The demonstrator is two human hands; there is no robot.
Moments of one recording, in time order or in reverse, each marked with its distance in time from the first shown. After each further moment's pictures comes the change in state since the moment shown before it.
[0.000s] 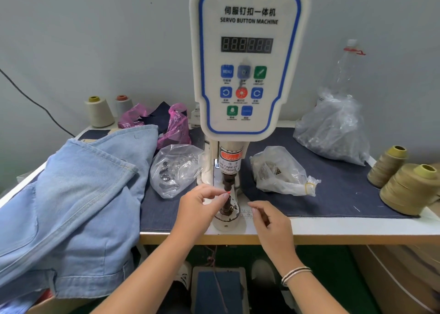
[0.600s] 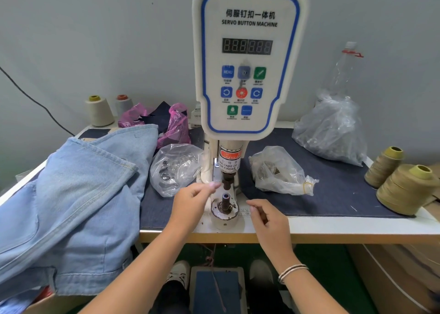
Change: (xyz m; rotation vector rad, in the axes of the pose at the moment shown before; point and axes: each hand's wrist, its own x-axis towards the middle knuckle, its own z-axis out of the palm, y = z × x) left_hand 0.008 -0.005 -0.007 -0.101 0.041 -0.069; right_hand 0.001 -0.005 -0.001 0.045 0.004 0.024
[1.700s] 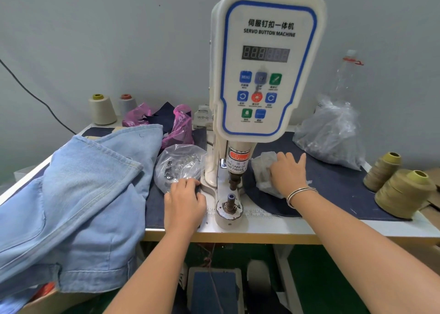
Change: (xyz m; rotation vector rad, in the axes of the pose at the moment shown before) left_hand 0.021 -0.049 -0.008 0.898 0.261 0.156; right_hand 0.133 0.008 -0.022 -1.290 -0.343 -0.006
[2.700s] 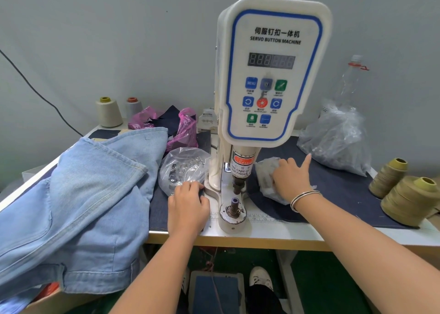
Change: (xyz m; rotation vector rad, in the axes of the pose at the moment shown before) left_hand 0.000 0.000 0.000 0.024 0.001 0.002; right_hand -0.001 -0.002 -0.004 -0.122 -0.039 -0.052
